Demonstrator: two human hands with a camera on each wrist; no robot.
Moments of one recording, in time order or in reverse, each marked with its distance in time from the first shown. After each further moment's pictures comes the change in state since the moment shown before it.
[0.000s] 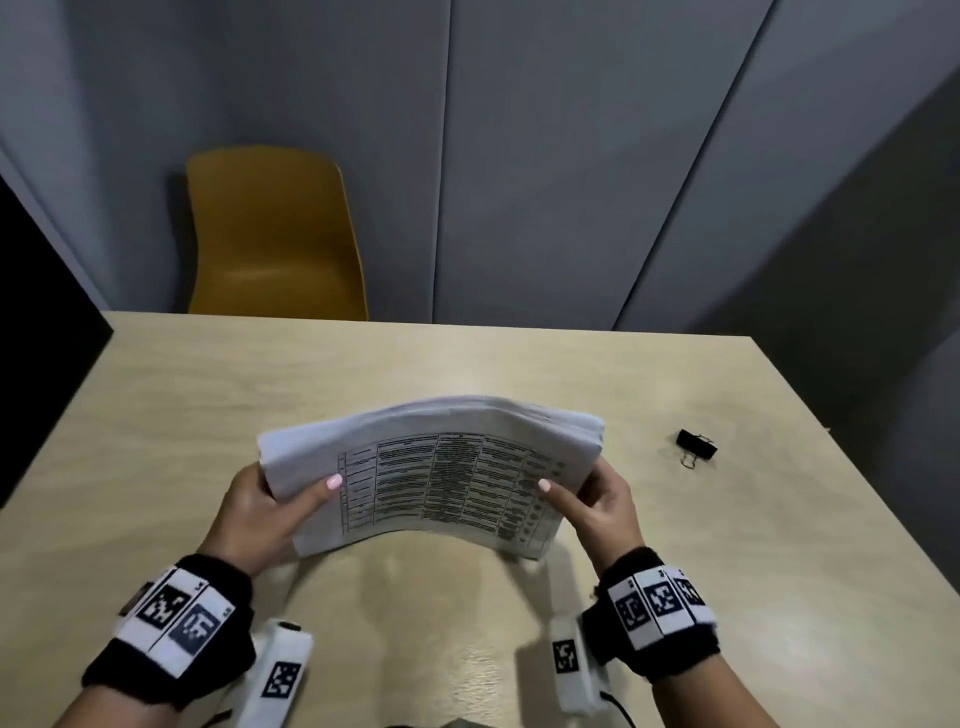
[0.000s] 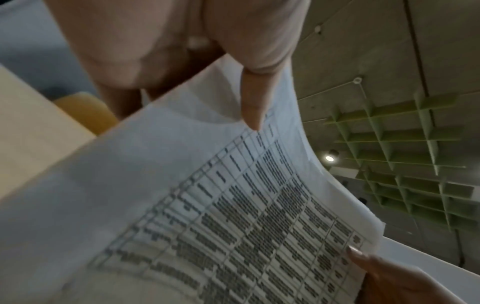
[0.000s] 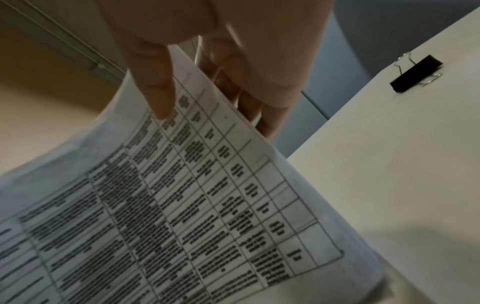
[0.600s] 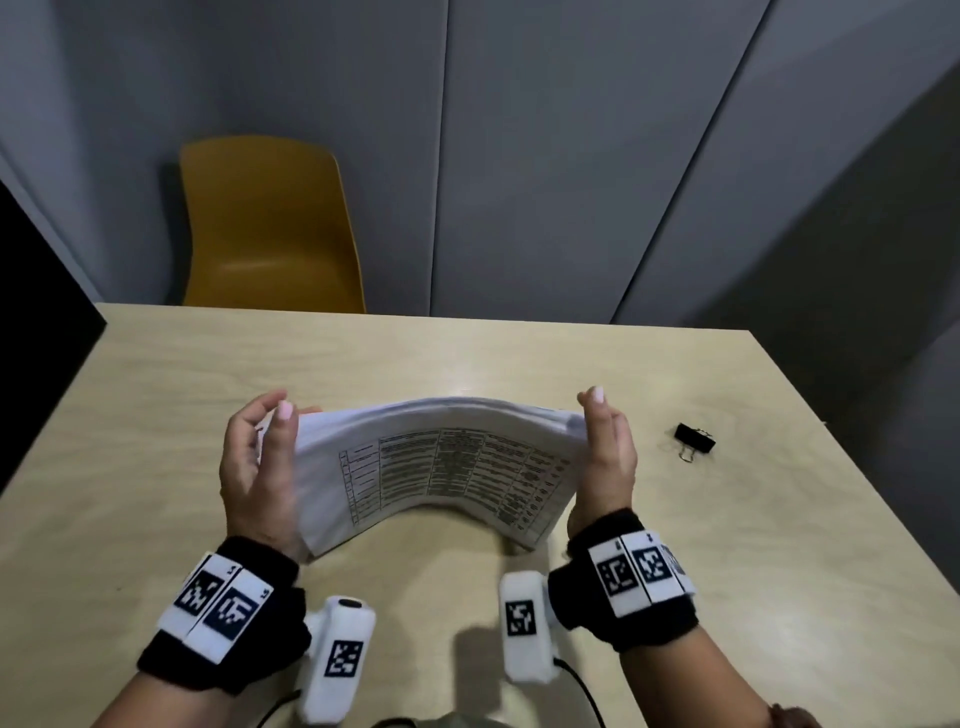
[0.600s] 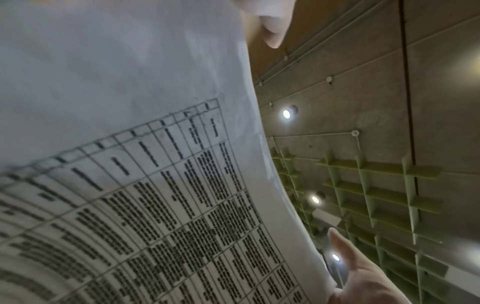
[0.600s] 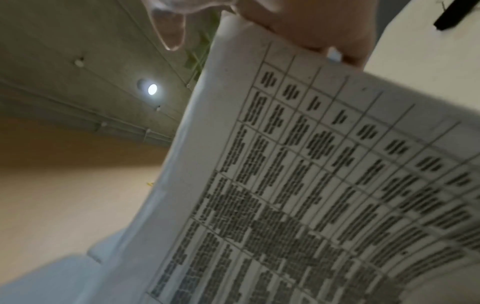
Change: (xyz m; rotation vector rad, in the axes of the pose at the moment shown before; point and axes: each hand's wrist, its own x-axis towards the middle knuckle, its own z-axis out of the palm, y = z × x) left_hand -0.003 0.033 0.032 -0.339 0.378 0.060; right_hand 0.012 -0.046 0.034 0.196 0.371 0.081
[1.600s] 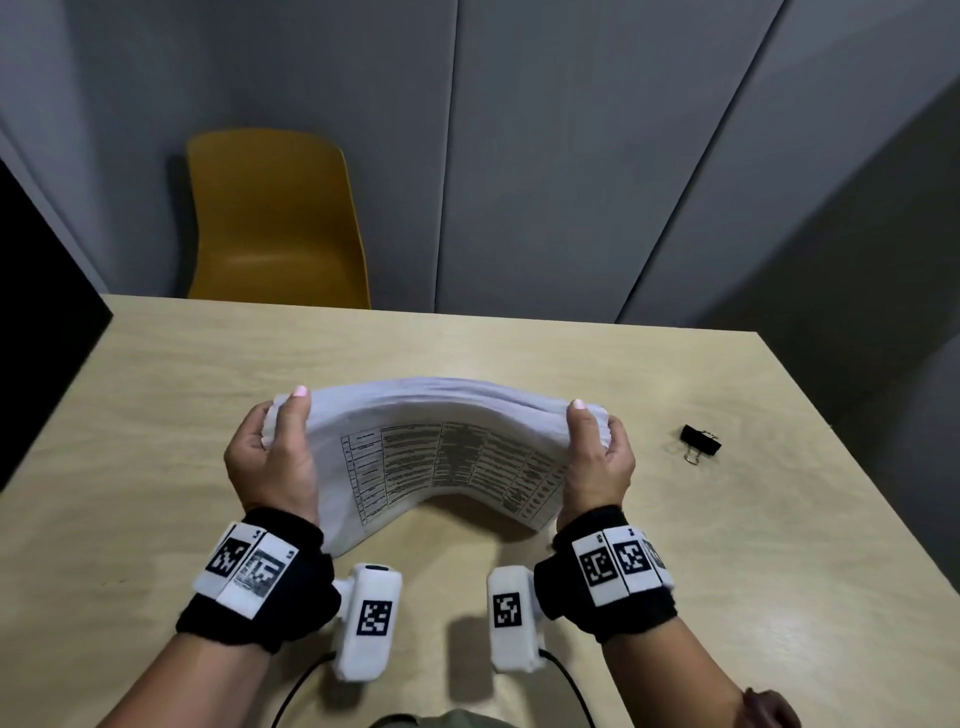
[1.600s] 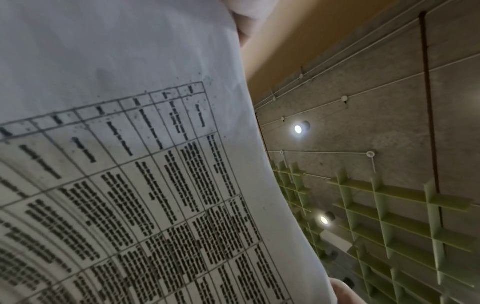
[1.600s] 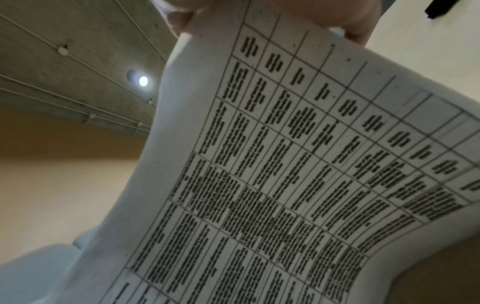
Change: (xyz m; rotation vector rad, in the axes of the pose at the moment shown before) left_hand 0.018 -0.012 0.014 0.115 0.286 -0.011; right_hand 0.003 0.011 0.011 0.024 0.132 -0.014
